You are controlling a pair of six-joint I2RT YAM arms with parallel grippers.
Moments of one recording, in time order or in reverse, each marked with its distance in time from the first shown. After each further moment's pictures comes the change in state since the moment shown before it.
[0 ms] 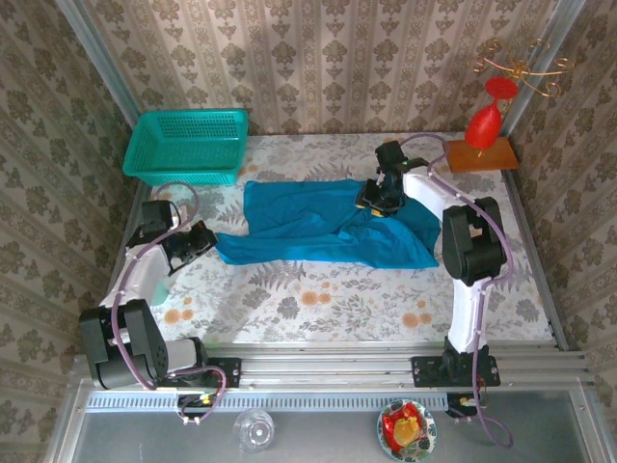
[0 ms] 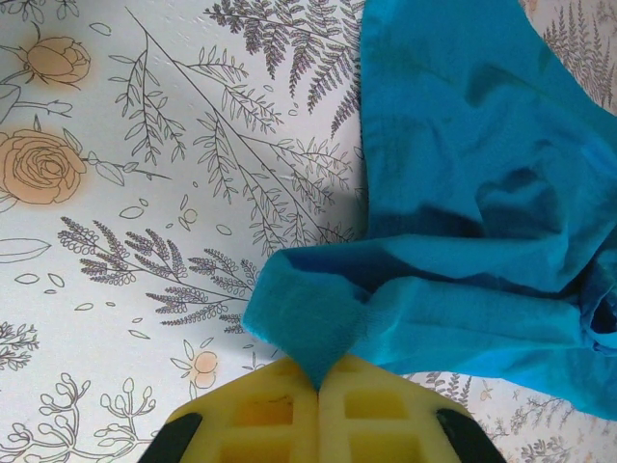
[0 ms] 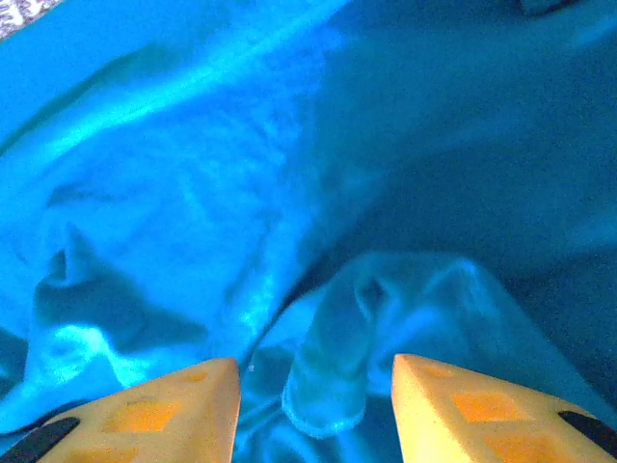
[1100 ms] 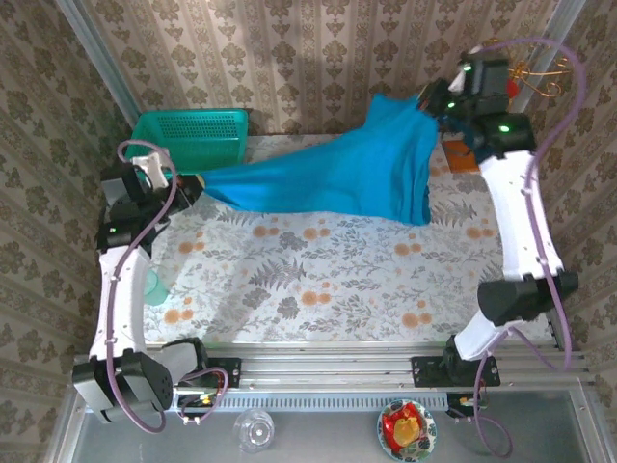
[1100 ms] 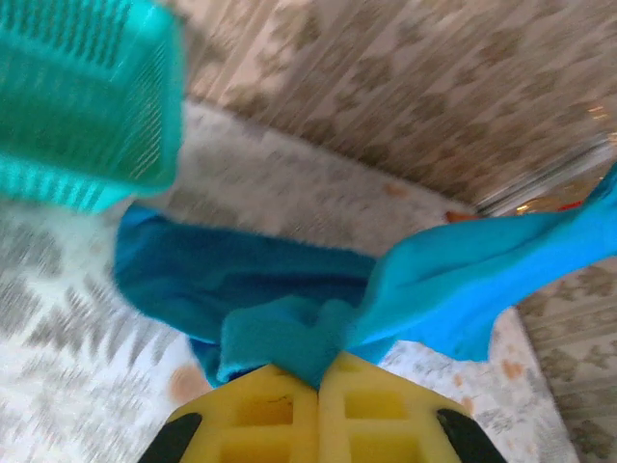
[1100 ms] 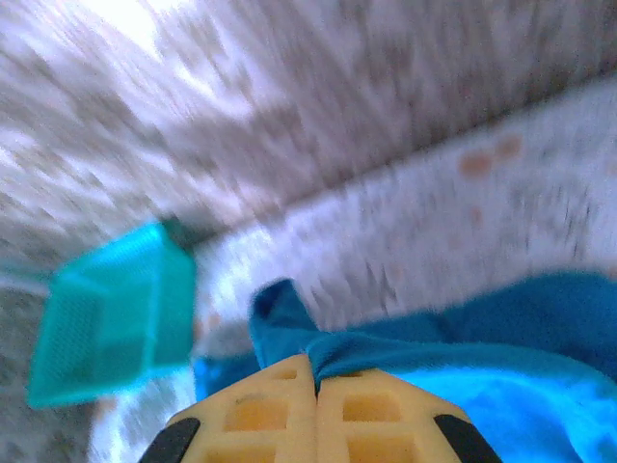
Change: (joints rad) left arm 0.013 -0.182 0.321 0.088 0.208 -0.013; right arm -0.152 -0.431 0.521 -0.086 0.181 -0.050
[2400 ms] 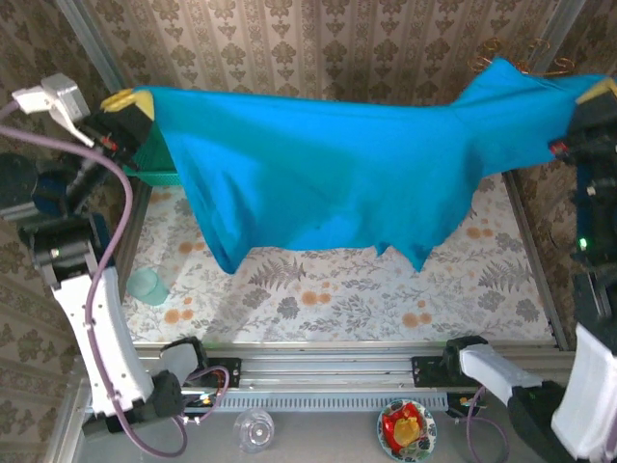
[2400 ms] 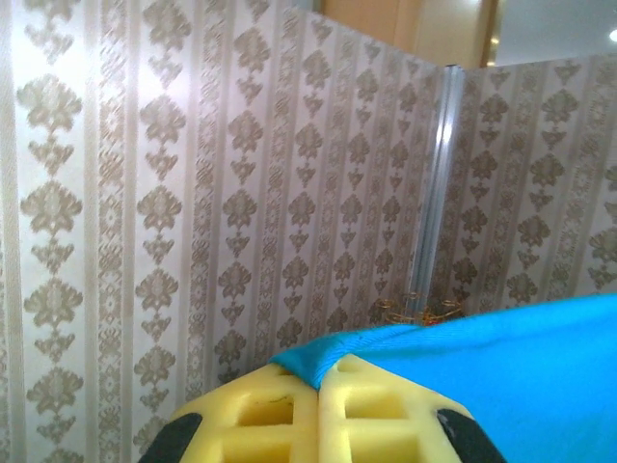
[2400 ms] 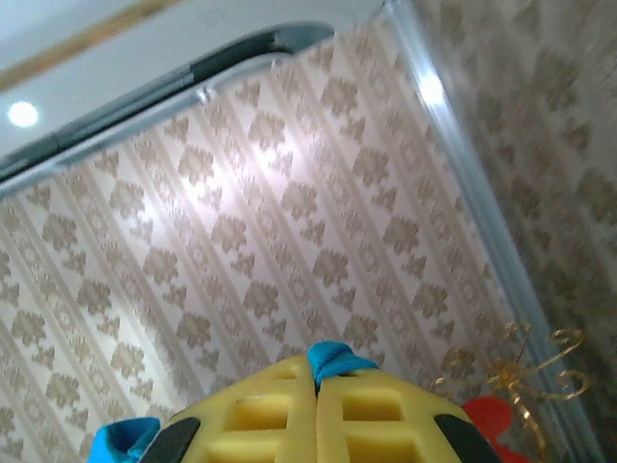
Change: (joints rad) left arm 0.106 -0.088 0.539 0.339 0.232 -0.111; right arm -0.010 -0.647 -0.132 0.205 0.398 -0.251
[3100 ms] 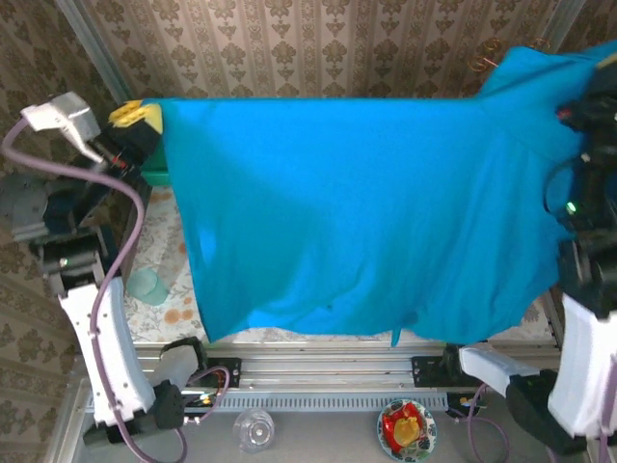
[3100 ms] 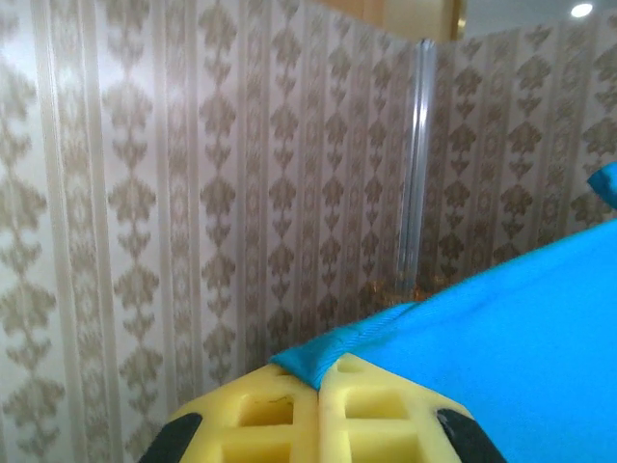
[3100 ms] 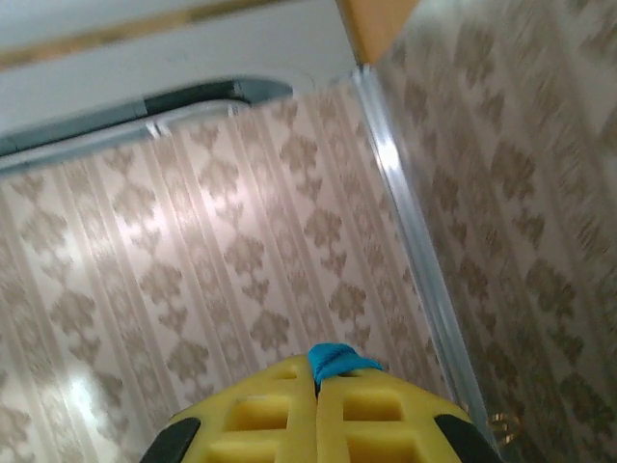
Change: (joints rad) left arm -0.076 0.046 -0.165 0.133 0.013 0.068; right arm 0.000 0.195 -0.044 0.245 0.116 -0.196
